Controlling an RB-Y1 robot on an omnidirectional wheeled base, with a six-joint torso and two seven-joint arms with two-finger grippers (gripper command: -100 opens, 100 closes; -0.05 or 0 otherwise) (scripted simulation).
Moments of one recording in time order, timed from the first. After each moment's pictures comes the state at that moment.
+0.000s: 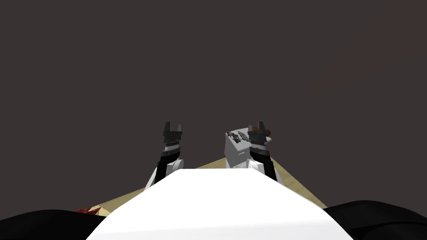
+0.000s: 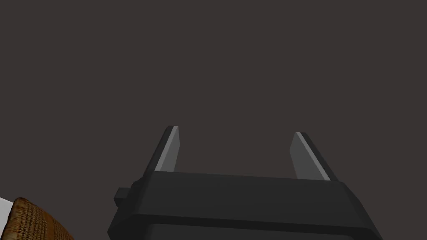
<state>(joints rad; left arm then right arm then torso) 0.47 0.02 0.00 -2.20 0.07 -0.55 0.12 0.50 0.04 -0.07 -2.31 0.01 -0.40 -0.13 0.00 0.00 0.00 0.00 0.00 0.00</state>
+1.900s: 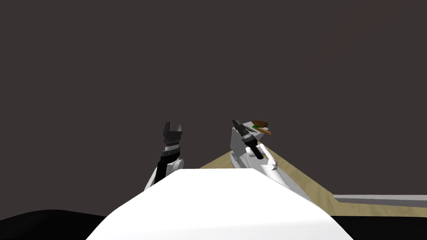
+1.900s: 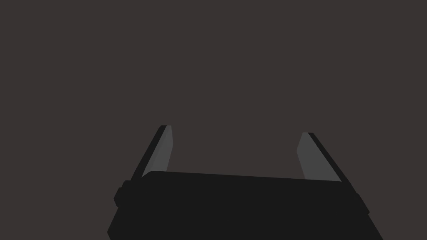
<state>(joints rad) 0.47 0.02 0.00 -2.20 0.07 -0.55 0.12 0.14 -0.41 -0.03 -1.97 0.47 -0.48 0.04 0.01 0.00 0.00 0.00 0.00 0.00</state>
